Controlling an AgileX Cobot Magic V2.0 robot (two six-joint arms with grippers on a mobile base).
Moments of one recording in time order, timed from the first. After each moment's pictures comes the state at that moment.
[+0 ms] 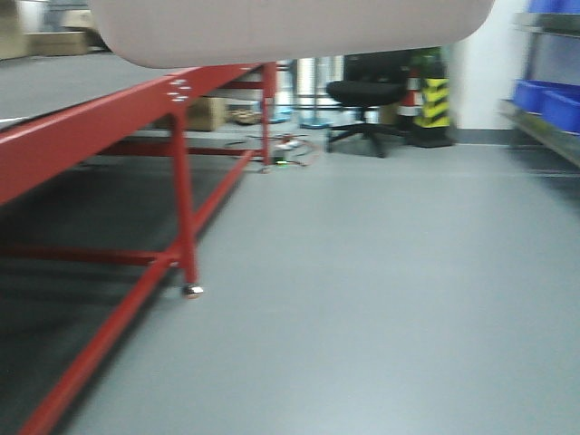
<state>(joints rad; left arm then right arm) 0.11 1.43 -1.21 -1.63 1.12 0.72 -0.10 1.31 -1.09 1.76 0.74 -0.88</state>
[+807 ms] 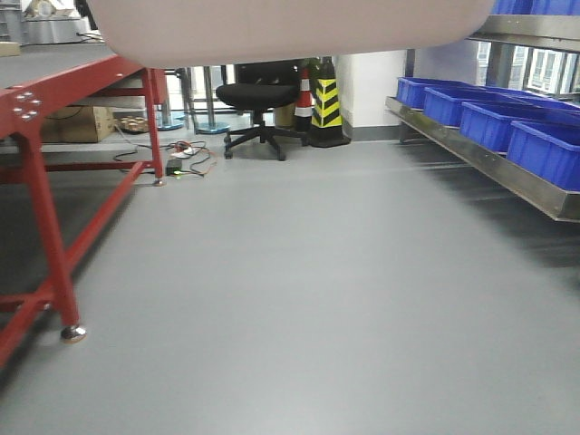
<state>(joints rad) 0.11 1.43 -1.21 -1.63 1.12 0.72 -0.10 1.31 -1.09 1.76 0.74 -0.88</state>
